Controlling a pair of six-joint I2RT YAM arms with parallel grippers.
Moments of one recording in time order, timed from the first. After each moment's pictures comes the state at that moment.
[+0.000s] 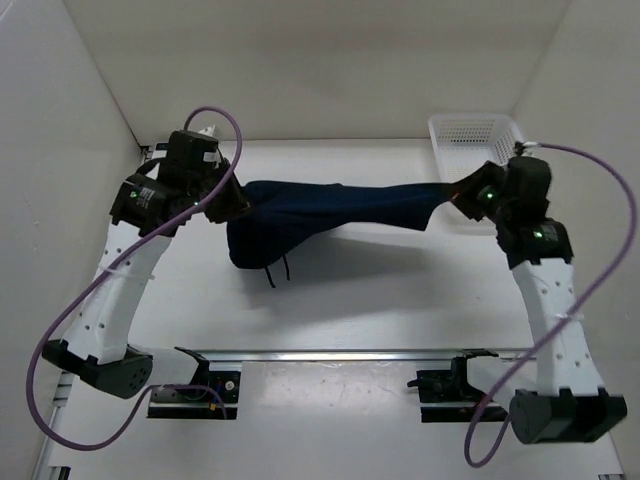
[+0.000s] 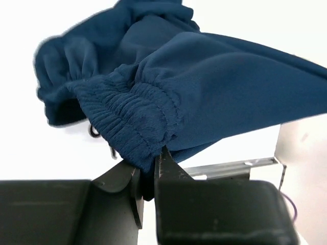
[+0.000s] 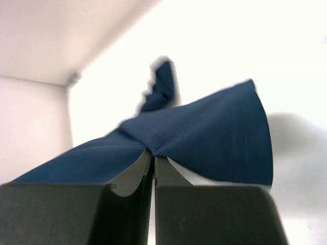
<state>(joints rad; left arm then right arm) -0.44 1.32 1.74 -1.20 0.00 -0.69 0.07 1.09 1.19 -0.60 -0.19 0.76</state>
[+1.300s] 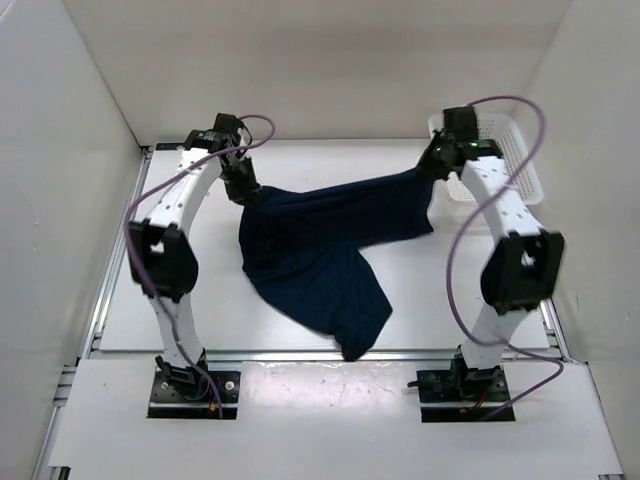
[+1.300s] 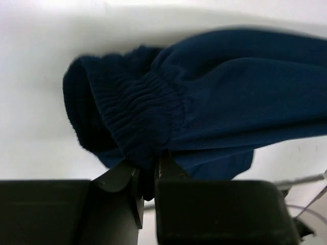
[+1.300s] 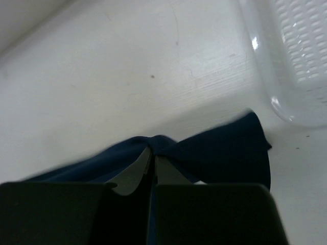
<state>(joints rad) -0.26 1.86 1.87 -1.15 0.14 -0.47 0.14 1.71 1.68 -0.69 -0.02 0.57</state>
